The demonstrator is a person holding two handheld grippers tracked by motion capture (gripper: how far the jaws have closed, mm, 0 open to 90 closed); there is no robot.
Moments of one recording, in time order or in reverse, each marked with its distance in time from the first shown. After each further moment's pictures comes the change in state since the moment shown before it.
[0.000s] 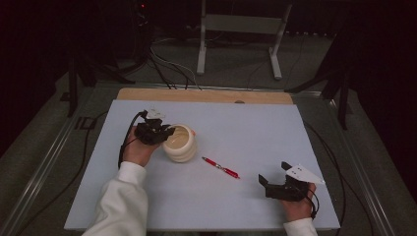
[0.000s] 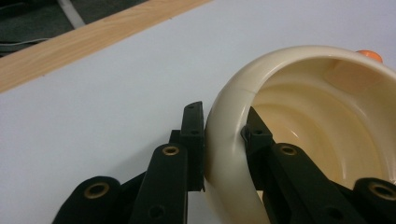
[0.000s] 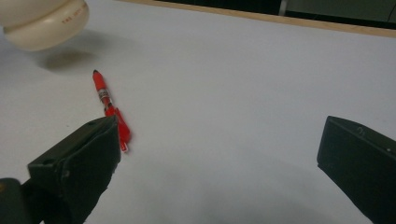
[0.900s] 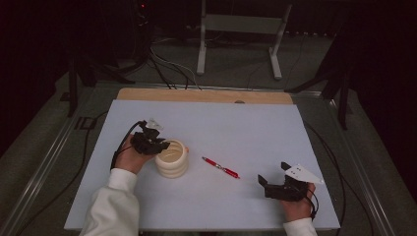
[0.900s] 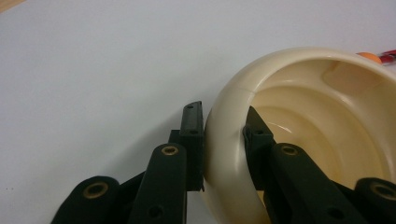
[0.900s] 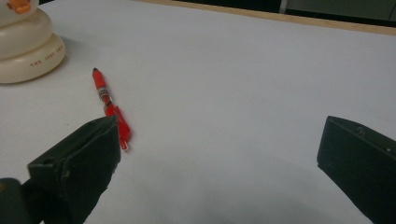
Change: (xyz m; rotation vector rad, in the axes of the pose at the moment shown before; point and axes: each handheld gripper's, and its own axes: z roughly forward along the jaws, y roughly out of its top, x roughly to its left) left arm 0.003 -0.025 0.007 0.161 -0.033 0.040; right arm 0.001 -0.001 0.001 0.006 -0.001 -0.001
